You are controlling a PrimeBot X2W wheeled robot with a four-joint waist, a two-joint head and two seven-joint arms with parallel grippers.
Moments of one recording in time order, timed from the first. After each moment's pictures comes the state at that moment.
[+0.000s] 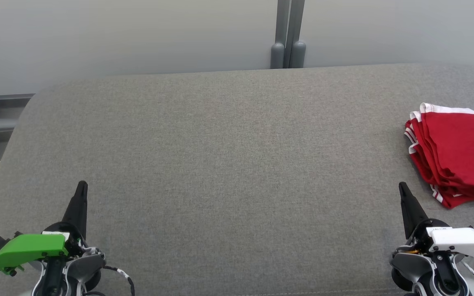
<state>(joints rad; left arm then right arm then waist) -0.17 0.05 0.16 0.31 -1.59 -0.13 0.21 -0.06 -0.05 -0.06 0.20 1.62 0.13 0.02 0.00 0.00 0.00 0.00</state>
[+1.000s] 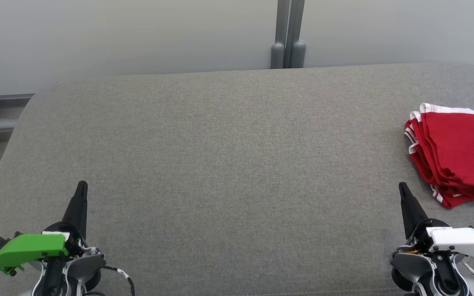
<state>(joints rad) -0.17 0.05 0.16 0.31 -1.59 -0.13 0.21 -0.06 -0.05 -0.06 0.20 1.62 0.13 0.02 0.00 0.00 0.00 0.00</state>
